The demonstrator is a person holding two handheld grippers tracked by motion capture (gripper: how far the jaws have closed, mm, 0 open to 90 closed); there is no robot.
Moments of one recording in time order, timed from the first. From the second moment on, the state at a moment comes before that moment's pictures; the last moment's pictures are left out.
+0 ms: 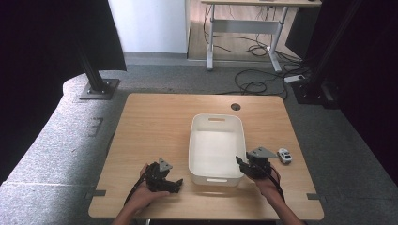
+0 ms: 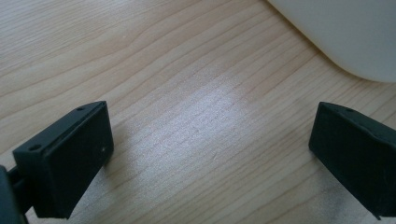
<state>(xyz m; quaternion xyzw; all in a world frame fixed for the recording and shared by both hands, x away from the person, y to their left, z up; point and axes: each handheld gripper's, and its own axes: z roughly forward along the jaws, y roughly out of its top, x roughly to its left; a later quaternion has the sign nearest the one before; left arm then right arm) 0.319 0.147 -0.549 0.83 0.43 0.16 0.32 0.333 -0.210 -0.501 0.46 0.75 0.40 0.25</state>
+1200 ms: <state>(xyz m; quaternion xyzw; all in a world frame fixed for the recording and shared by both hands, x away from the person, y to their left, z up) 0.322 0.149 -0.549 0.84 0.42 0.15 0.32 0.309 -0.243 -0.487 0.44 0.74 0.45 0.24</state>
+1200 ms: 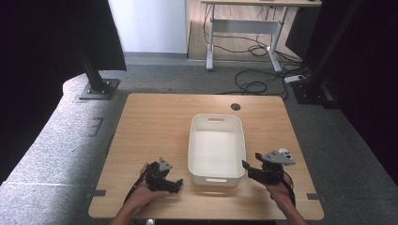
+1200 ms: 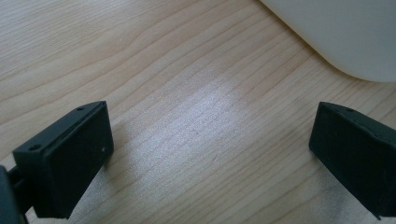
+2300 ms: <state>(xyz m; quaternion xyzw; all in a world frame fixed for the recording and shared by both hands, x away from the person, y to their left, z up) 0.319 0.150 -0.549 0.84 0.42 0.16 0.32 0.304 -0.293 -0.486 0.48 0.72 0.44 0.24</state>
